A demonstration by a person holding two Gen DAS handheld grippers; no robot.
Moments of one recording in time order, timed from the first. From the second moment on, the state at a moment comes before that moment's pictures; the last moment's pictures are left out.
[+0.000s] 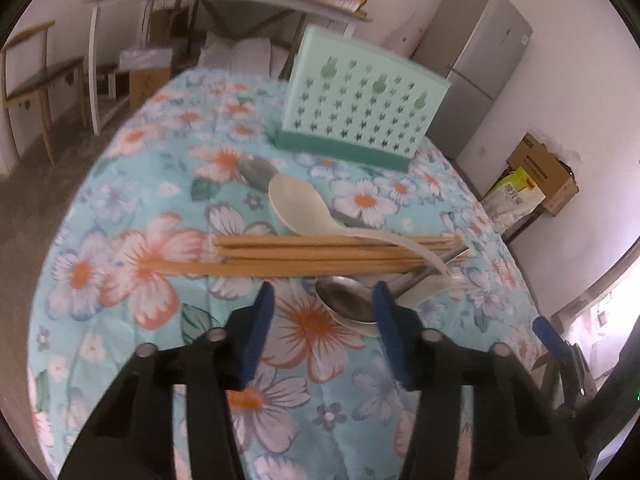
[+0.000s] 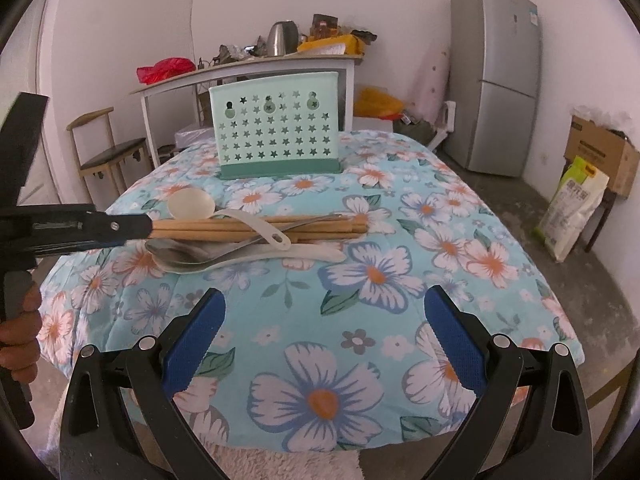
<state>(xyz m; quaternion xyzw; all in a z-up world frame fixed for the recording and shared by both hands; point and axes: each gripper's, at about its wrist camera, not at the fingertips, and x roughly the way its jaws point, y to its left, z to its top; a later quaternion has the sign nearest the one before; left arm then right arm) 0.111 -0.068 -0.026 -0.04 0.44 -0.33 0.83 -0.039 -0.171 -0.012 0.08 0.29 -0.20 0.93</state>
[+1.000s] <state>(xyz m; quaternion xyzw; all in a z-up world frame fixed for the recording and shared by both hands) 0.119 0.010 -0.040 -0.19 0.52 -0.29 0.78 -0.039 -0.160 -0.020 0.09 0.30 -0.18 0.93</state>
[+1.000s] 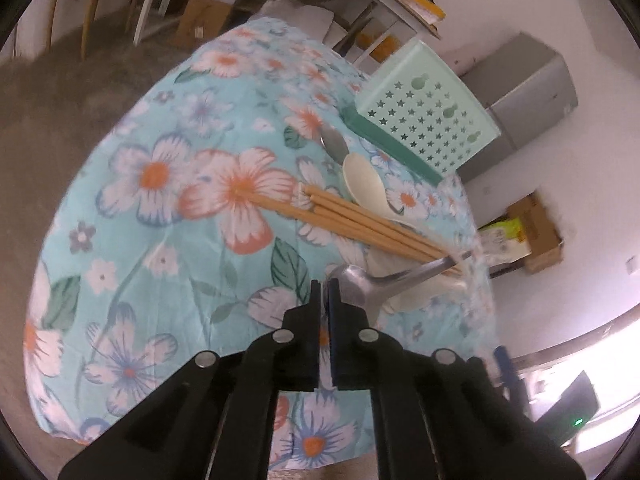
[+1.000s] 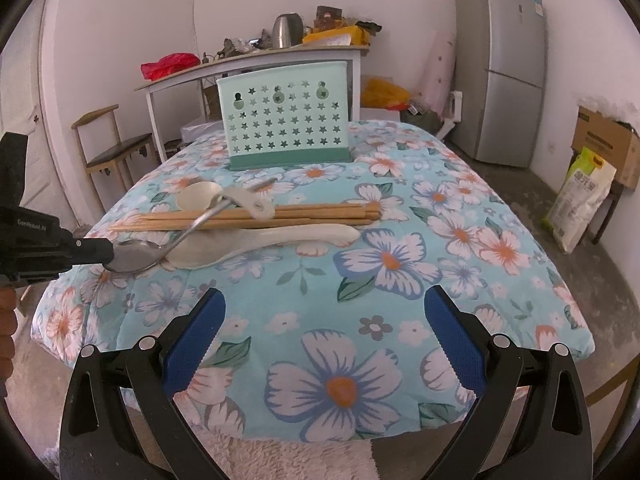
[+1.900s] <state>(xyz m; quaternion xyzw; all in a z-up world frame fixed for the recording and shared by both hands) 0.112 0.003 -0.047 -0.20 0.50 -0.29 0.79 -0.037 -0.163 -0.027 0.10 0.31 -0.18 0.93</state>
